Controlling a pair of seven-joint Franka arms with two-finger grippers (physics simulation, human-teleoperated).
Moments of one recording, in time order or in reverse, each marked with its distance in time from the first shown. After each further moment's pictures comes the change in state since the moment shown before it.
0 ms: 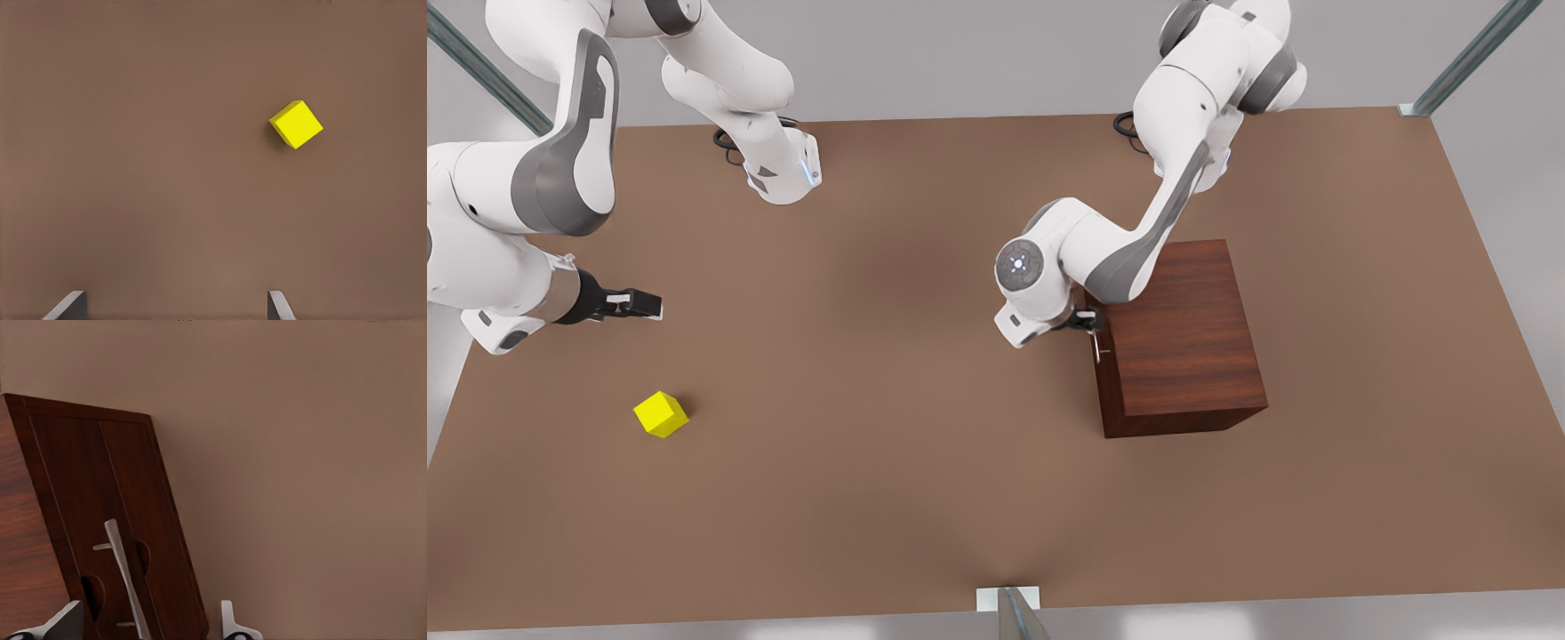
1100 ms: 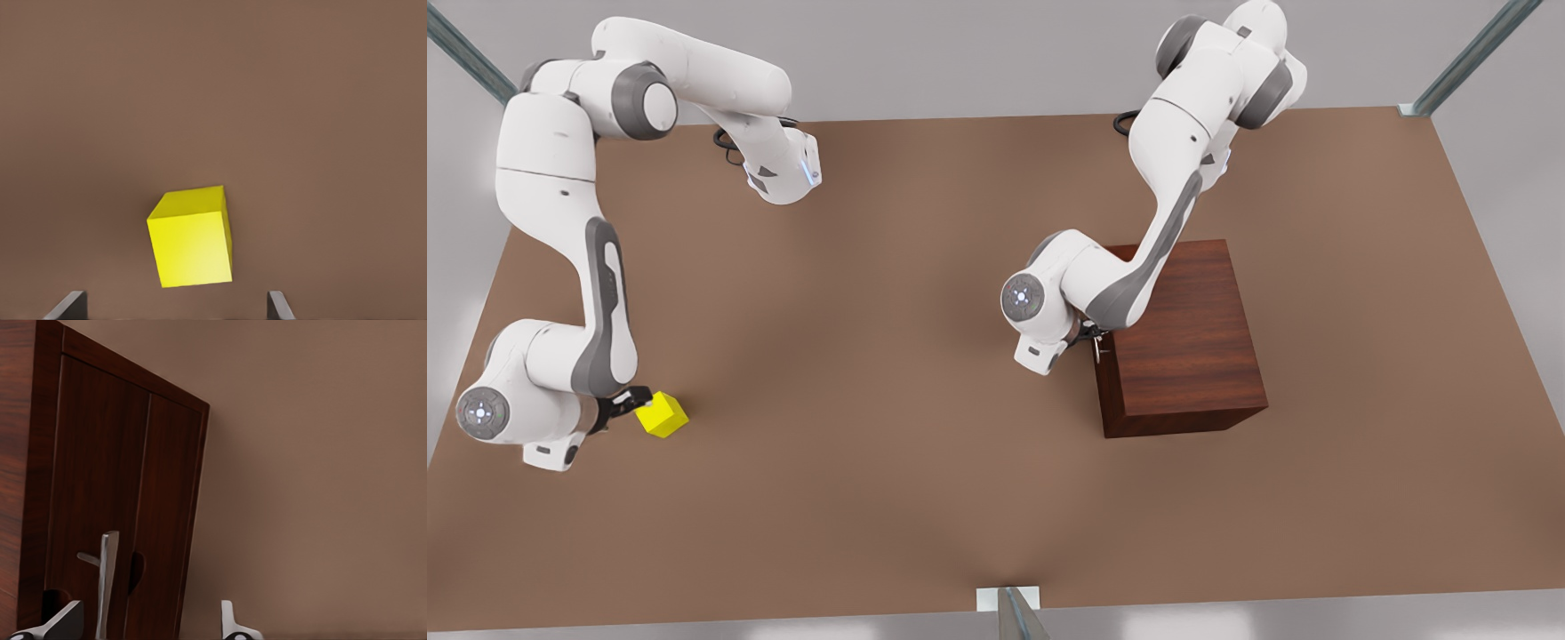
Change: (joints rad) left arm 0.030 0.062 0.002 -0.046 0.038 0.037 -0.376; right arm -0.181 0.451 -0.001 -0.061 -0.170 0.505 -0.675
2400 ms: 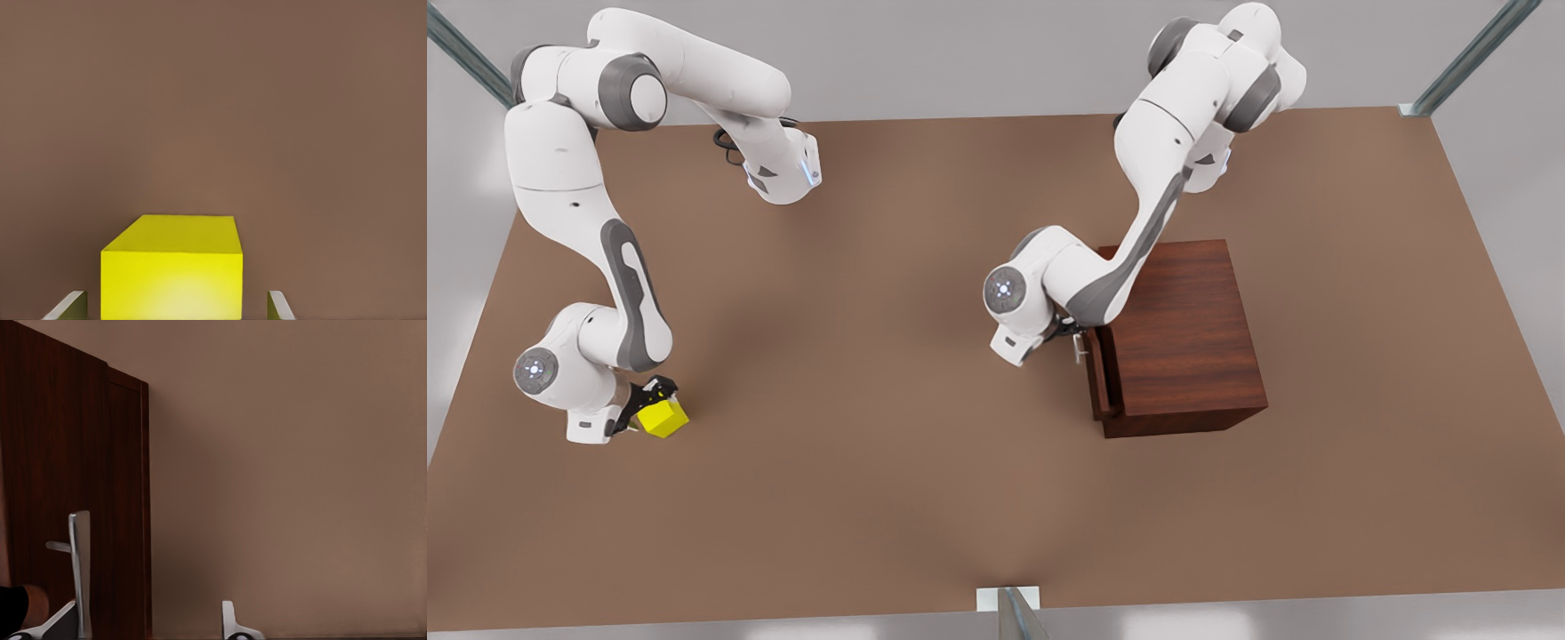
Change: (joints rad) left arm -0.050 0.027 -0.001 0.016 -0.050 0.041 0.094; right arm -0.053 -0.035 -0.005 -0.352 0.056 0.497 -0.202
